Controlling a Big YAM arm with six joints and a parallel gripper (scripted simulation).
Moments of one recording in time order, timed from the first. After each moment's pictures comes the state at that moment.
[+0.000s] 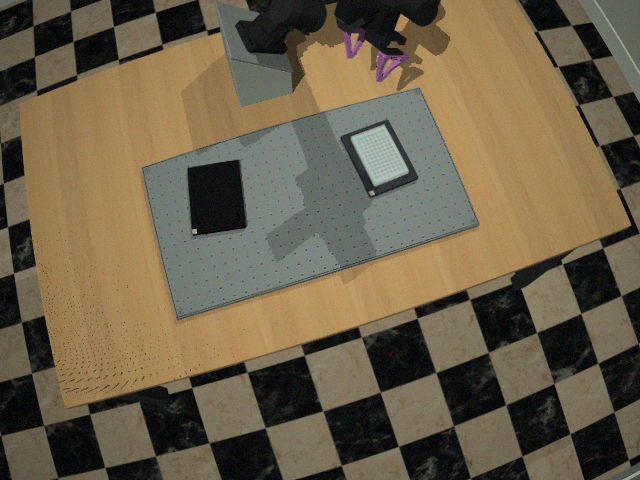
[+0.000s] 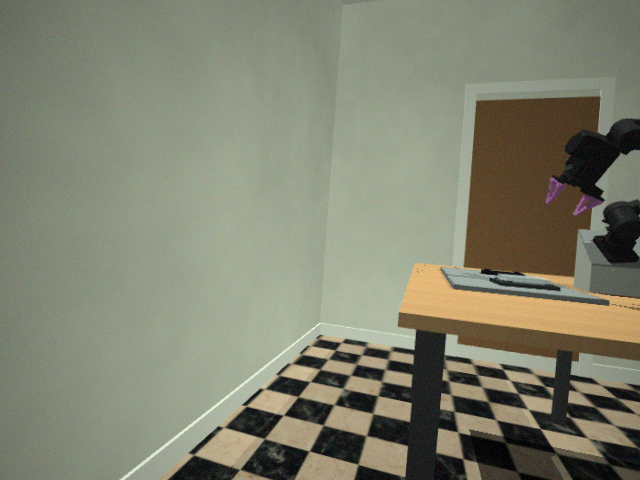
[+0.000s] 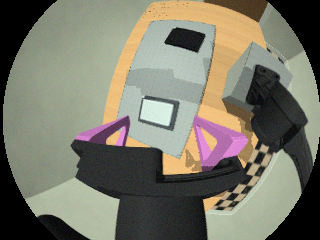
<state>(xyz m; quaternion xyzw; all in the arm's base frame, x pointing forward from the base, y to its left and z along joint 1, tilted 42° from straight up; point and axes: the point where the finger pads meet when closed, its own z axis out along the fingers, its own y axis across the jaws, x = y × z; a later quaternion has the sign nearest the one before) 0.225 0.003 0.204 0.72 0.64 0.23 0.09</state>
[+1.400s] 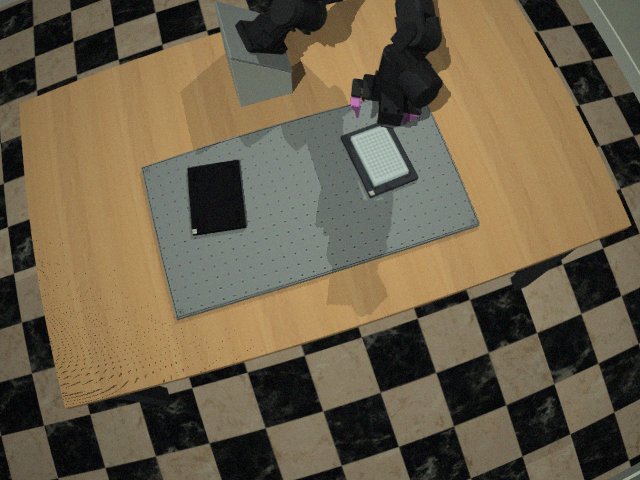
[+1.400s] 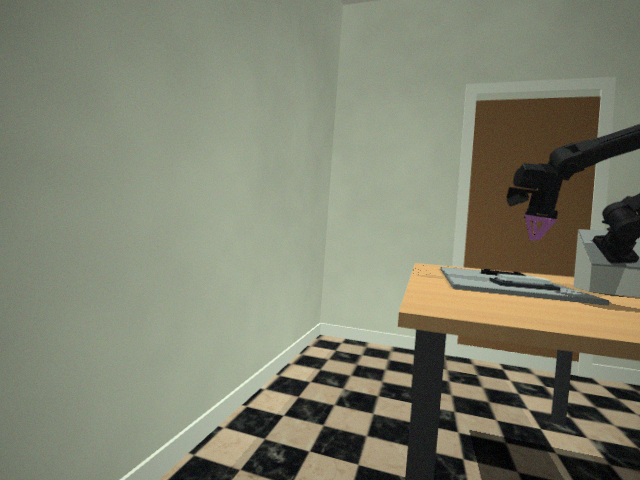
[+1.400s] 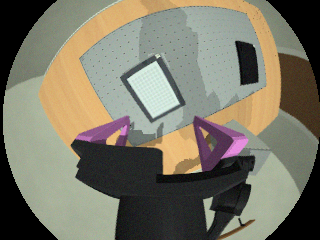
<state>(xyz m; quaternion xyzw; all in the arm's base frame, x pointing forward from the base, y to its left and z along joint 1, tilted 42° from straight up) 0.309 0.068 0.142 0.30 0.90 0.30 0.03</state>
